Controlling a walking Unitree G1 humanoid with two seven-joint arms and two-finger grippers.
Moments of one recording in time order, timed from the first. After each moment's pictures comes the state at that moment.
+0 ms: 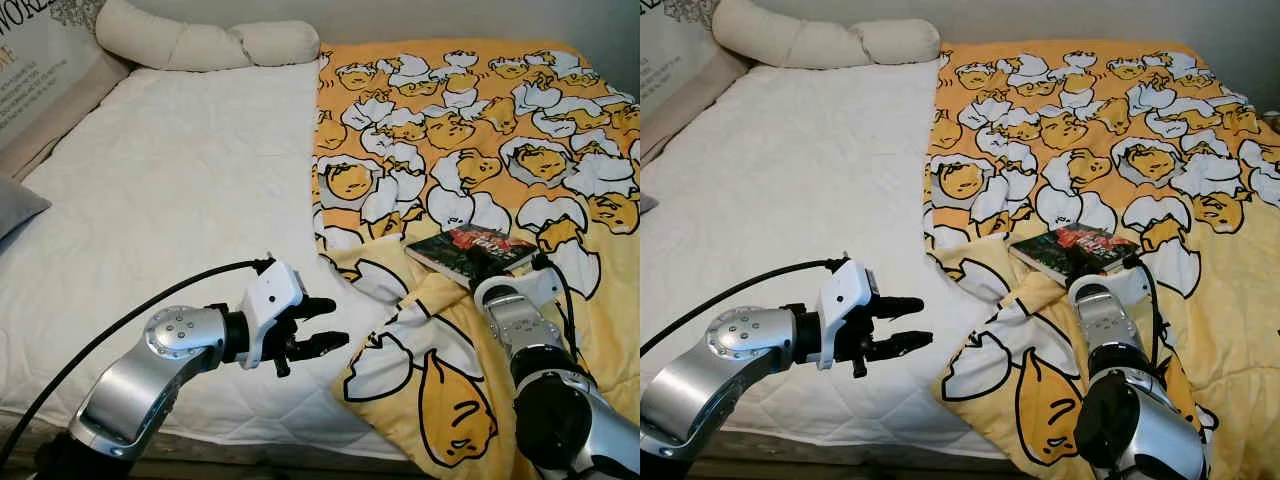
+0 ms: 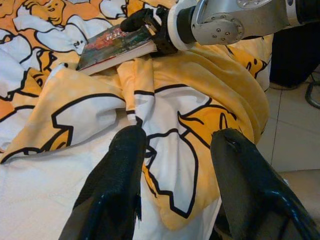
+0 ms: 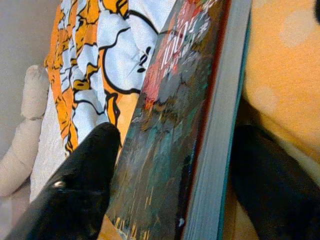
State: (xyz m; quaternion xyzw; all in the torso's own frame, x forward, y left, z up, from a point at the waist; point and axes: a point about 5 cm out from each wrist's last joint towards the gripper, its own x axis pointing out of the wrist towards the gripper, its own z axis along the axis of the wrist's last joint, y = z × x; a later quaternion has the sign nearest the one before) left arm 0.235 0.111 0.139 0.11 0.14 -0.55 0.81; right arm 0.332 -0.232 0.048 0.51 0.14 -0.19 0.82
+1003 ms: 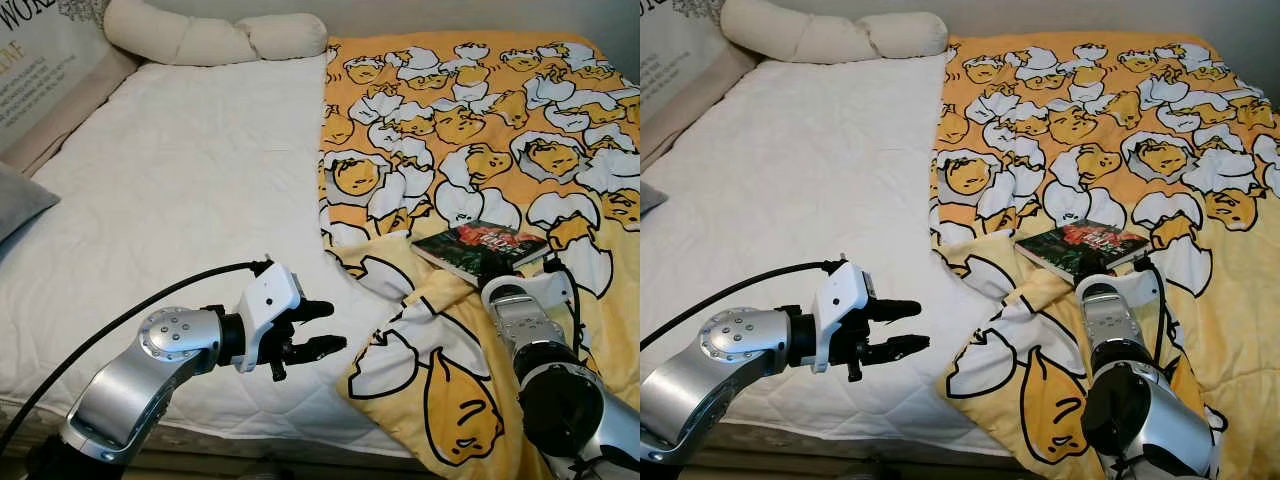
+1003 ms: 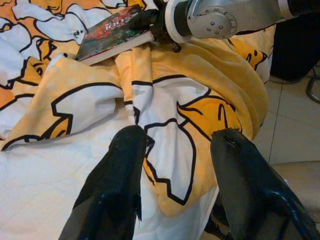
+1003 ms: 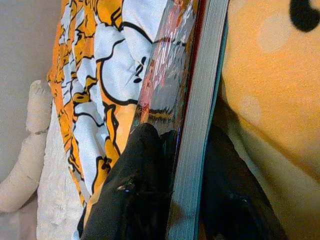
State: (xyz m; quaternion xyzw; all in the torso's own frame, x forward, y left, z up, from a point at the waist) left arm 0.231 0.114 0.141 0.11 0.15 -0.56 0.81; right arm 0.333 -0.239 0.049 0.53 0.11 -0.21 0.82
